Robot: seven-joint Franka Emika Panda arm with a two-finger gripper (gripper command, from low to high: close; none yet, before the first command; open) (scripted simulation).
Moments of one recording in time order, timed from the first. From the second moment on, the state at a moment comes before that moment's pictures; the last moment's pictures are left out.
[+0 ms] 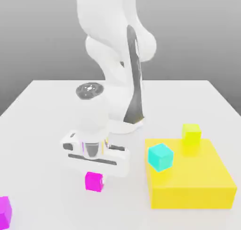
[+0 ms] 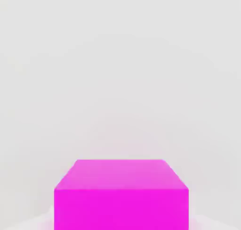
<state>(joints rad) -0.18 0.22 -0.02 -2.83 0.05 3.05 0.79</state>
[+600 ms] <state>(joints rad) 0.12 -0.37 0.19 -2.80 0.11 2.43 0.95</state>
